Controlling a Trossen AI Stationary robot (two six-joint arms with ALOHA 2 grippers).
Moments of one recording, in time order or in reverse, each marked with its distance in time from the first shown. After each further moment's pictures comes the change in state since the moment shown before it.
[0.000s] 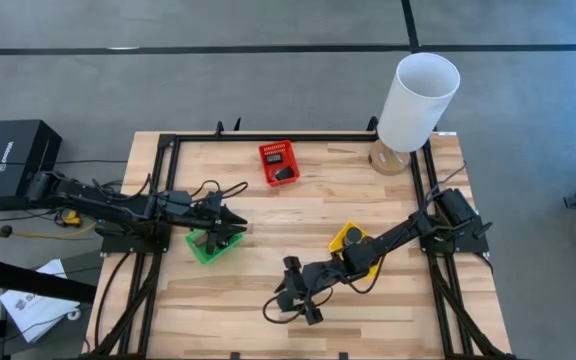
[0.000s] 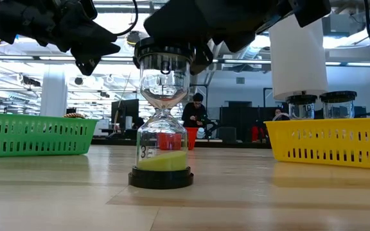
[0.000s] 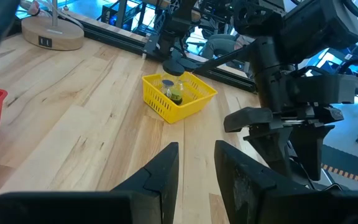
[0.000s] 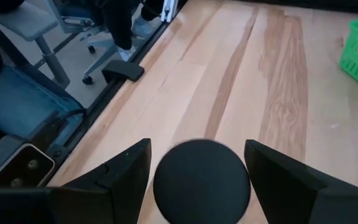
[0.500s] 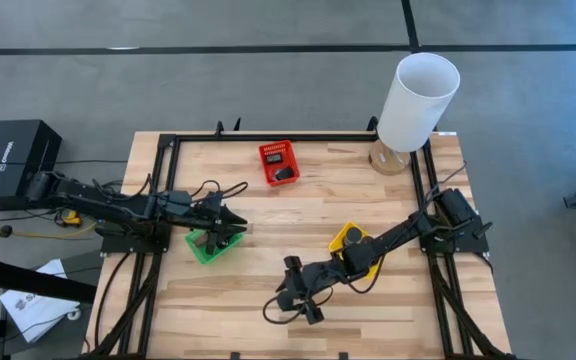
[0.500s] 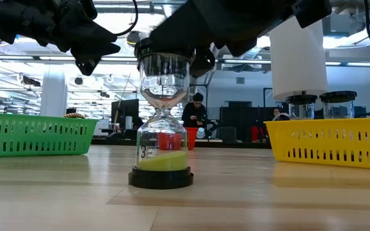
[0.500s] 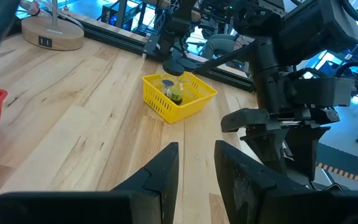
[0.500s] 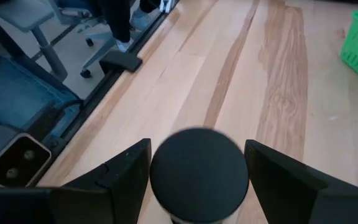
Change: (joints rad) left arm 0.000 0.000 0.000 0.000 0.000 0.000; right arm 0.000 0.000 0.000 -0.026 0.000 -0.006
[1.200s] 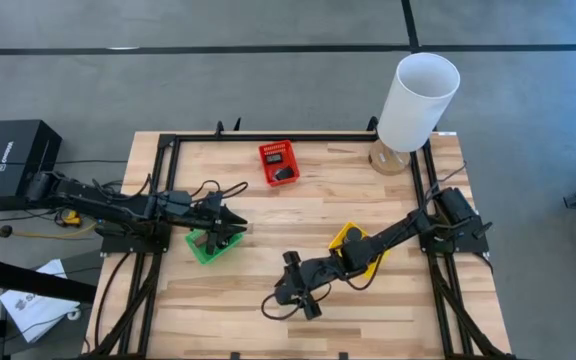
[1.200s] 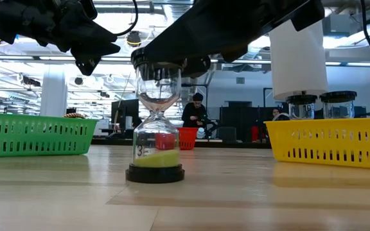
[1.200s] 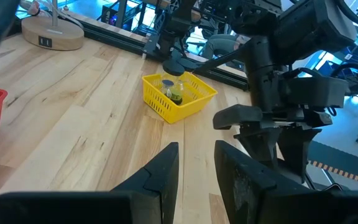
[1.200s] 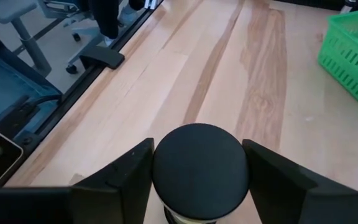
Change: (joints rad) left arm 0.000 0.000 0.000 0.000 0.000 0.000; right arm -0.023 0.000 -0.001 -0.012 0.025 -0.051
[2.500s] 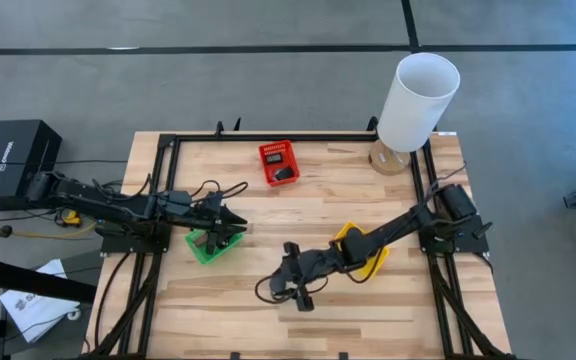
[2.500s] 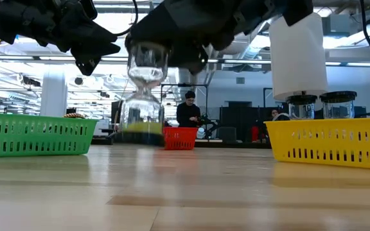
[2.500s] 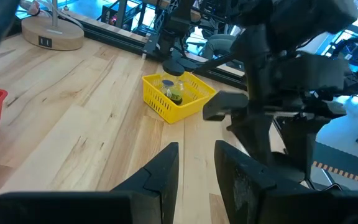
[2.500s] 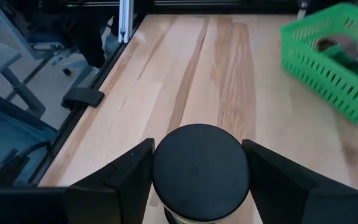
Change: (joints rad) left arm 0.000 0.000 0.000 0.000 0.000 0.000; right arm -0.038 -0.026 0.008 0.020 0.031 0.159
